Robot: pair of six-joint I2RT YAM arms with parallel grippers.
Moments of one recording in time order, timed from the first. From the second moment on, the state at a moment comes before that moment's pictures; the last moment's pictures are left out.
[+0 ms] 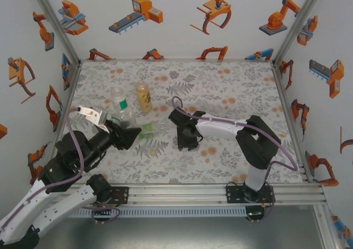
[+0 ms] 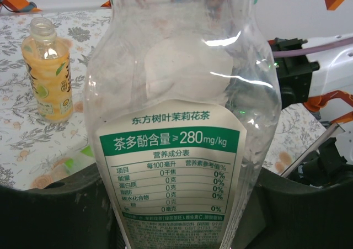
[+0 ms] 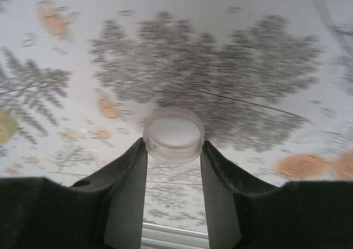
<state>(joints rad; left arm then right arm) -0.86 0.42 0.78 -0.42 -0.15 -0.33 0.88 1.79 1.14 -0.69 0.02 0.79</state>
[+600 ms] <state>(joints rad) -0.86 0.43 0.78 -0.42 -0.15 -0.33 0.86 1.77 1.24 -0.79 0.07 0.71</state>
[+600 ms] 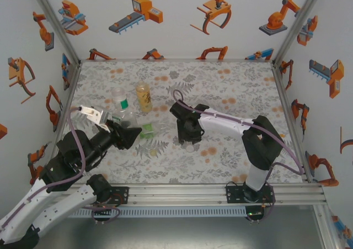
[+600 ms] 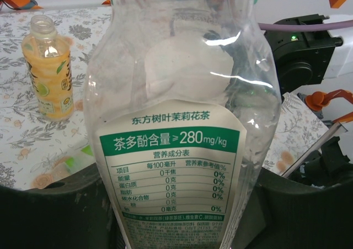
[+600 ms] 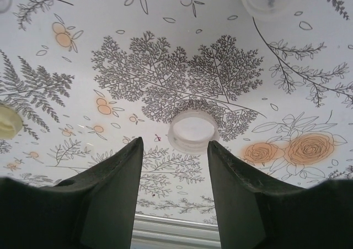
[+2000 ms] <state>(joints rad) -0.86 0.43 0.78 -0.41 -0.16 -0.34 0.86 1.79 1.17 -0.77 0.07 0.71</state>
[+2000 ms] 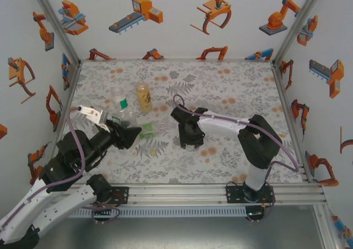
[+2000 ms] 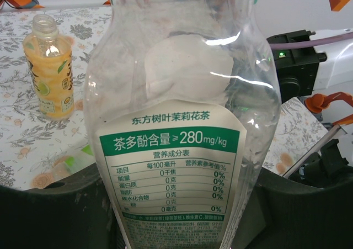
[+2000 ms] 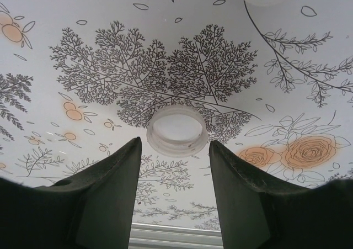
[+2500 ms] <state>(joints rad) -0.86 0.43 0.78 -0.41 -0.16 -0.35 0.86 1.79 1.17 -0.75 0.07 0.71</state>
